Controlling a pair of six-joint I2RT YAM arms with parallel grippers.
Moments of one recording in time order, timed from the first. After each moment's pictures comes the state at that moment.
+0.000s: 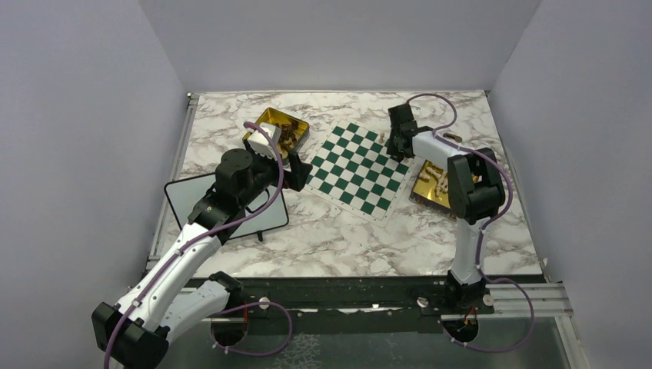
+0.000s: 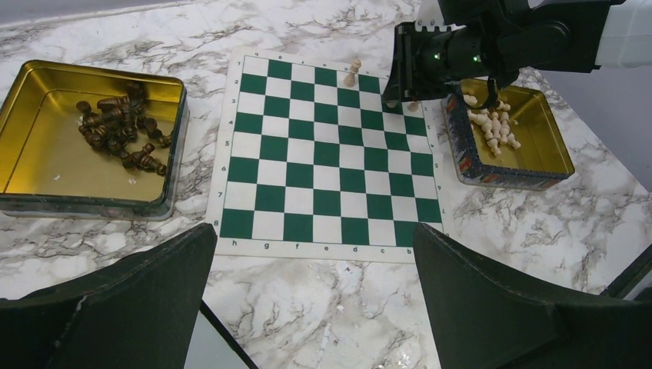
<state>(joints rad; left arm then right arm) -0.51 0.90 0.84 -0.14 0.08 -0.22 0.30 2.05 1.45 -0.32 0.30 0.42</state>
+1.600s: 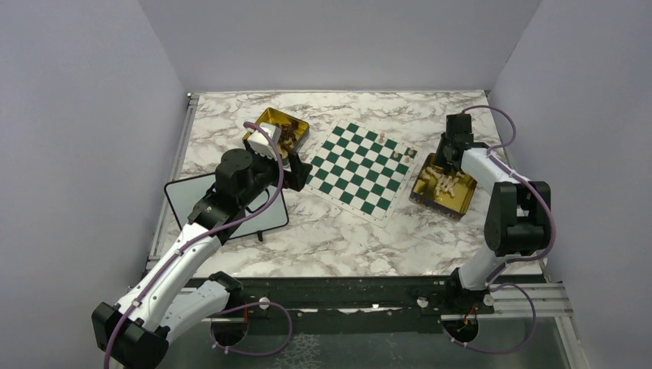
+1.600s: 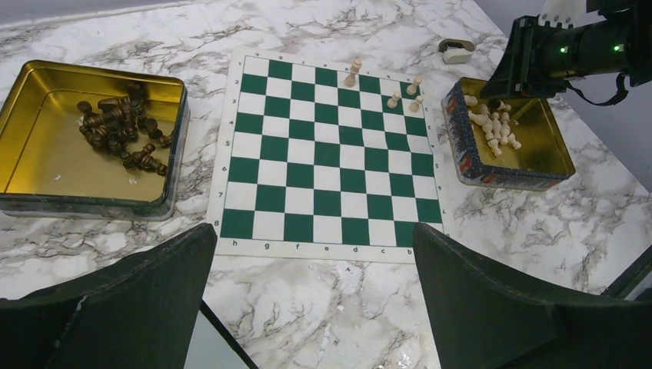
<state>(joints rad) -0.51 0.90 0.84 -0.14 0.08 -0.22 0.01 1.68 1.13 -0.35 0.24 0.30</state>
